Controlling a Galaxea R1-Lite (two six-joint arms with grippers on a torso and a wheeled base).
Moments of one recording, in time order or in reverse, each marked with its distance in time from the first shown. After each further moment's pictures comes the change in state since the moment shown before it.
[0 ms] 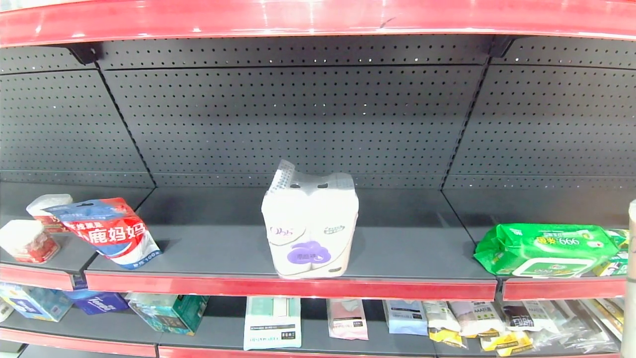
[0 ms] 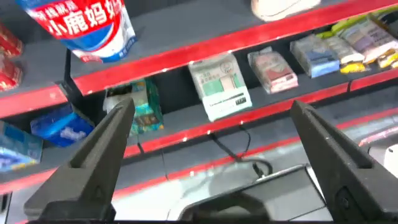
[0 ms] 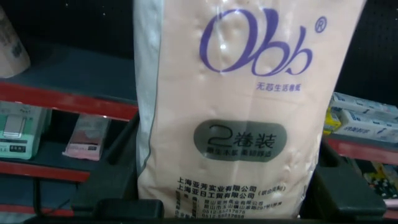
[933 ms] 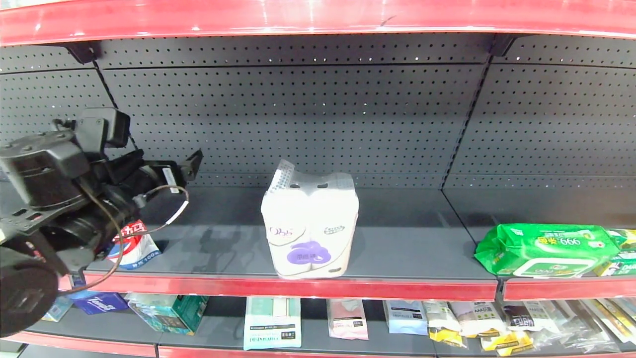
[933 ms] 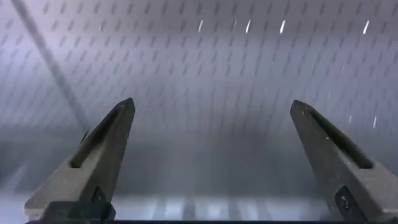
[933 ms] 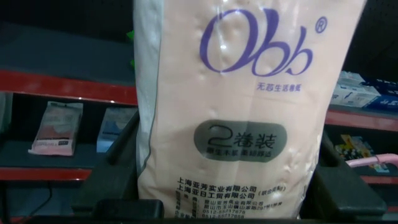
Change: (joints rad) left arm 0.068 1.456 -0.049 -1.700 0.200 -0.106; right arm -0.002 -0.250 0.085 0.139 -0.139 -0.011
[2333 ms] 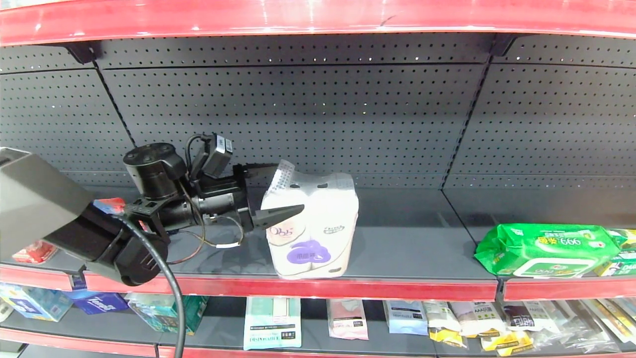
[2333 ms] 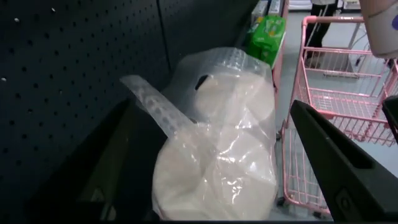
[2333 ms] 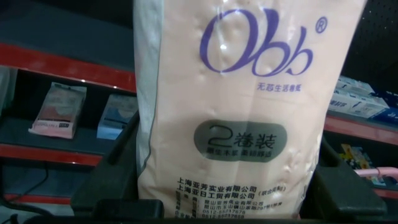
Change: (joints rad) left arm -0.052 0.414 -0.222 -0.294 -1.190 0.074; right arm 0.000 0.000 0.013 0.026 0.059 -0.063
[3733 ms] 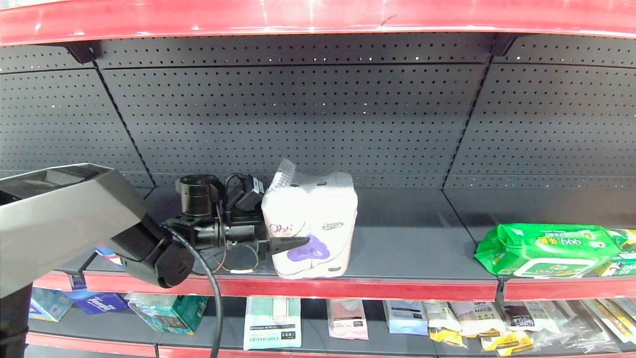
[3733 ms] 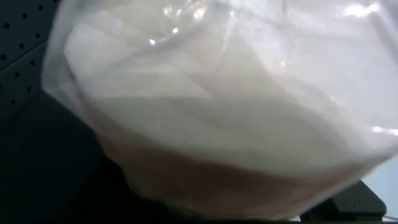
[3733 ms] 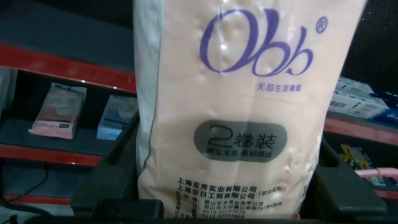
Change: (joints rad) left arm -0.017 0.182 -0.050 0.214 -0.020 0.190; right arm 0.000 0.000 -0.004 0.001 0.000 -0.001
